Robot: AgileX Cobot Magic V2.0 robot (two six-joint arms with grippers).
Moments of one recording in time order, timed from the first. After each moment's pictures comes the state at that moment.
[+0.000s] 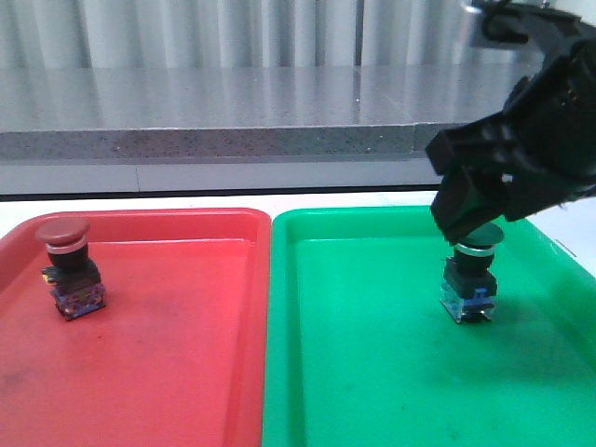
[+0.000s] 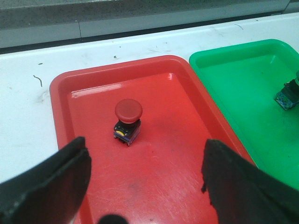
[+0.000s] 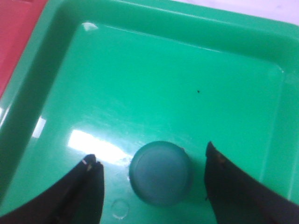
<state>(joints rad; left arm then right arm) -0.32 0.55 -0.58 -0.09 0.63 -0.03 0.37 1.39 -0.75 0.20 0.26 -0.03</state>
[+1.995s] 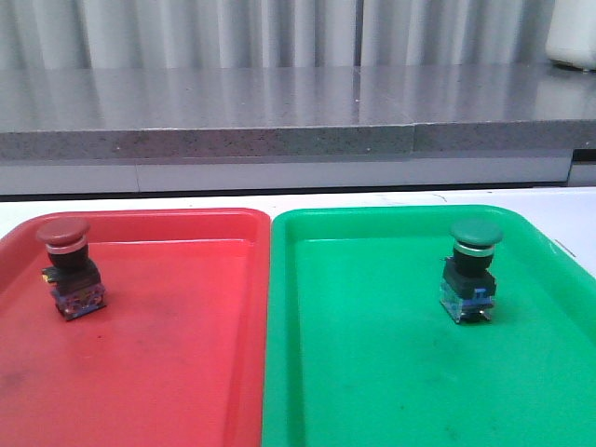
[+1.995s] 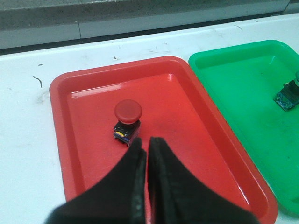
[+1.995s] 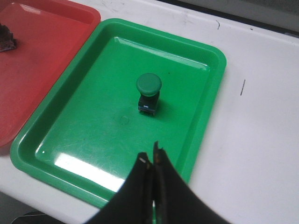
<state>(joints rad) -0.32 0.55 -0.58 -0.09 0.63 -0.03 0.37 0.55 -0.75 0.05 0.90 0.00</state>
